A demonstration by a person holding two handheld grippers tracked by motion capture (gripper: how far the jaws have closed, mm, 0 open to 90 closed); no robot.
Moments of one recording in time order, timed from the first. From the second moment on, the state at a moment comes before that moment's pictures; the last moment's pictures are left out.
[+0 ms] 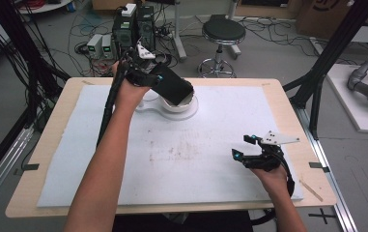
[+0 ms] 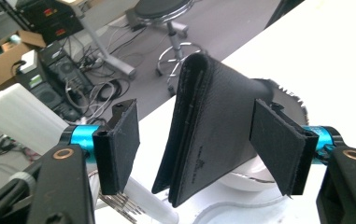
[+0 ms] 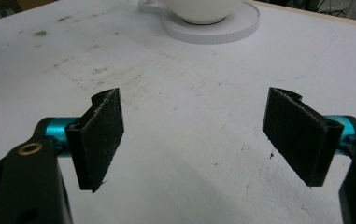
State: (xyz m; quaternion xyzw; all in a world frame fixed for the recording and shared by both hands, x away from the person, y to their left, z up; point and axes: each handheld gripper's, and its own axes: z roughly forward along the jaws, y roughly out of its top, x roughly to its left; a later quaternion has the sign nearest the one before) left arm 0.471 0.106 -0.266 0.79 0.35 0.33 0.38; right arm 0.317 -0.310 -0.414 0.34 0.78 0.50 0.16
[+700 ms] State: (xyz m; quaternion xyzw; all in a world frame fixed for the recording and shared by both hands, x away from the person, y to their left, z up) left arm 0.426 0.142 -0.265 0.77 0.31 0.22 0.52; right arm 0.318 -0.310 -0.412 0.34 0.78 0.50 0.16
